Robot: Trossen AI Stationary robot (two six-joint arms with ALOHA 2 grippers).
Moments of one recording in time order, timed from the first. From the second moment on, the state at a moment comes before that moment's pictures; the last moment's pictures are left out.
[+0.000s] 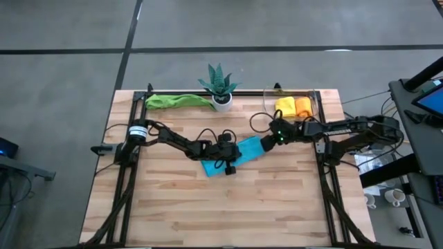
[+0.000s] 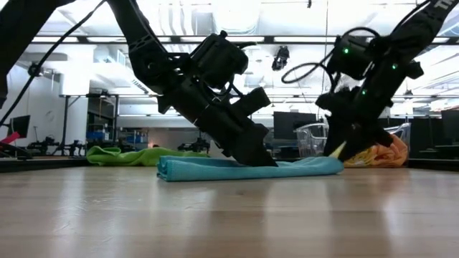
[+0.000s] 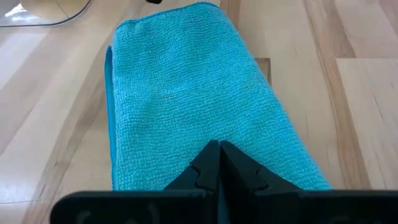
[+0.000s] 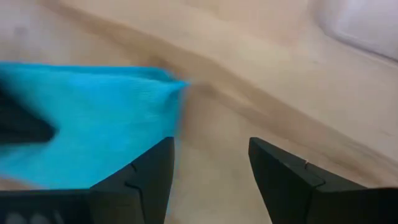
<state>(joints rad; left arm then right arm) 0.00 2.07 1.08 0.41 -0.20 0.01 -0.28 1.28 0.46 -0.15 0.08 0.74</state>
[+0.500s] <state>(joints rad) 0.00 2.07 1.08 0.41 -0.20 0.01 -0.24 1.47 0.54 -0.14 0.13 0.72</state>
